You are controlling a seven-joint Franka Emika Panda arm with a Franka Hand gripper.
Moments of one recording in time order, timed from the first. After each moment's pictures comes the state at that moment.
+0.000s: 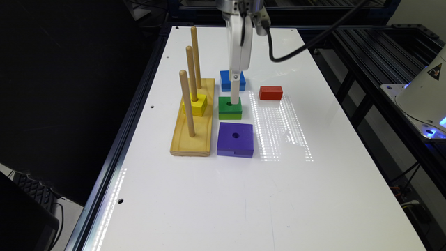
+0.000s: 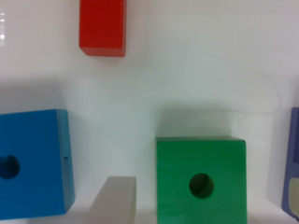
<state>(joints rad) -0.06 0.26 0.08 -2.29 0.00 2.56 0.79</state>
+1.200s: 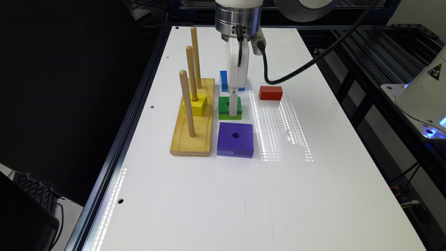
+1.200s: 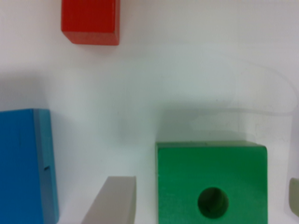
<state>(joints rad) -0.06 0.35 0.08 -2.29 0.00 2.64 0.79</state>
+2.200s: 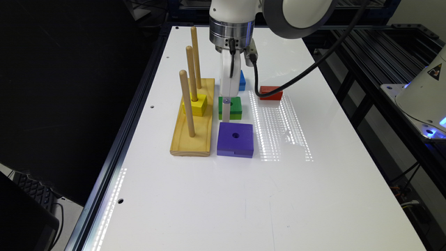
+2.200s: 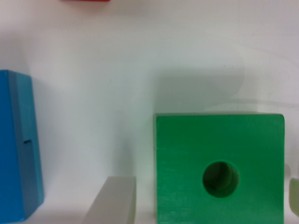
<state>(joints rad) -0.06 0.42 0.08 -2.25 0.00 2.70 0.79</state>
